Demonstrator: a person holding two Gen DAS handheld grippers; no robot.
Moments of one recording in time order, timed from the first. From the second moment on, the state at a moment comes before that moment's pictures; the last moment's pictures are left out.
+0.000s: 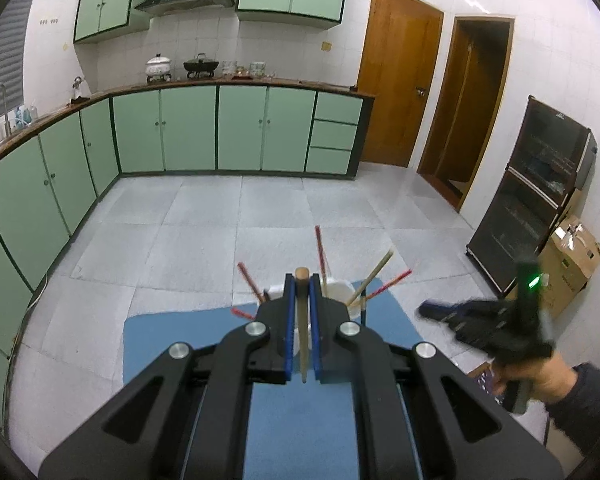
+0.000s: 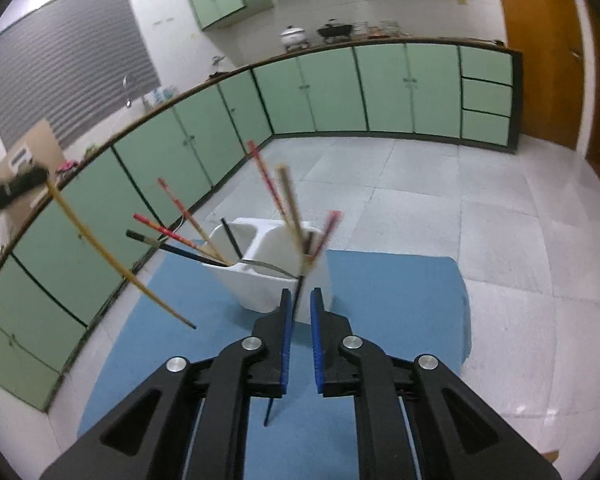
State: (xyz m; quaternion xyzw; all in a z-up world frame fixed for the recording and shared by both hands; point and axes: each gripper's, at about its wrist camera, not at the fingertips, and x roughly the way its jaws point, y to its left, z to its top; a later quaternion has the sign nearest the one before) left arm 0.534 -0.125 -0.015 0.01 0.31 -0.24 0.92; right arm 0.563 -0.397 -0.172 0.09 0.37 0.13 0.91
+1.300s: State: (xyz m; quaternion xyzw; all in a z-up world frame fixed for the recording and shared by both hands) left arm 0.534 -0.141 0.005 0.01 0.29 -0.26 0.92; right arm 0.629 -0.343 -0.218 0.06 0.39 0.04 0.92
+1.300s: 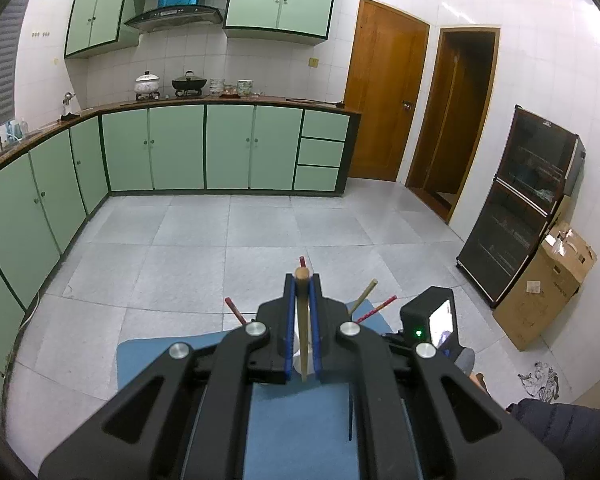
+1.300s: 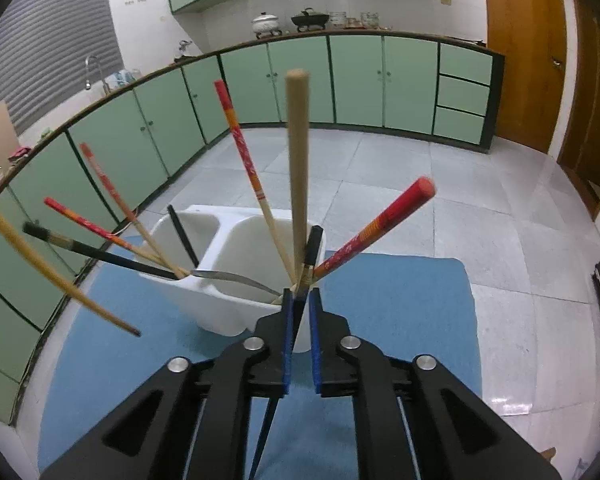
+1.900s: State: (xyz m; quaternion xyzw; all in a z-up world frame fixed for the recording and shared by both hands) left arm 0.544 -0.137 0.013 0.00 0.28 -0.26 0.93; right arm 0.591 -0.353 -0.192 0.07 0.34 0.05 0.93
